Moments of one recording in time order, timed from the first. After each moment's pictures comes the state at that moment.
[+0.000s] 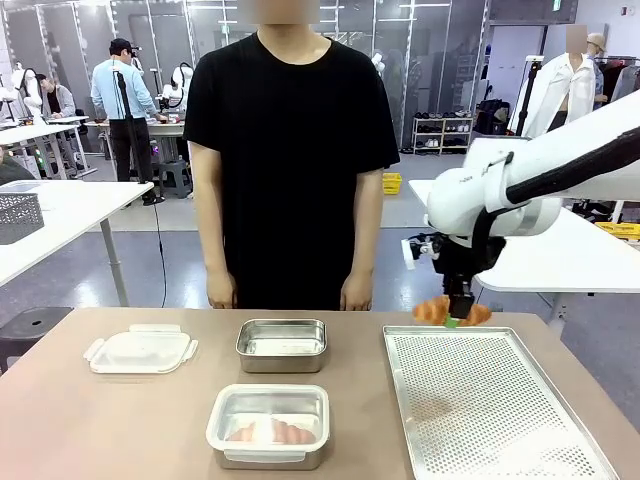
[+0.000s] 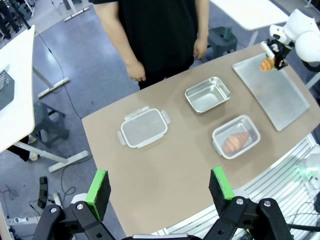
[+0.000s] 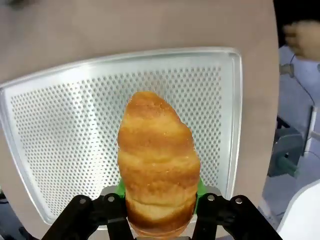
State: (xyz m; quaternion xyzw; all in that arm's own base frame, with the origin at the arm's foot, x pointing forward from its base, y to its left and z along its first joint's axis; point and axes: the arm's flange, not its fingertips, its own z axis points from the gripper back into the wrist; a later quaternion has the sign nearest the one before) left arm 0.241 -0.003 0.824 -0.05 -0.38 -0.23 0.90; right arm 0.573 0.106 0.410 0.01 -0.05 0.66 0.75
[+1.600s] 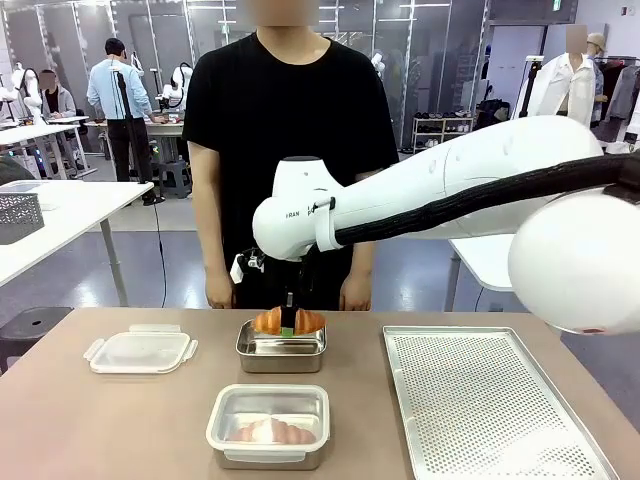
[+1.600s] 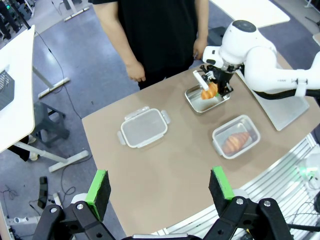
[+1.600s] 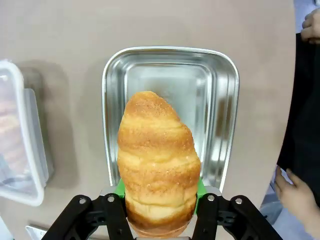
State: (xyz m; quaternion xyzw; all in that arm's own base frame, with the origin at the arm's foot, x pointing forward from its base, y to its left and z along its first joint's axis) left arm 0.241 -0.003 0.824 -0.05 -0.38 -0.23 0.90; right arm 0.601 0.413 0.375 0.03 -0.05 0.70 0.71
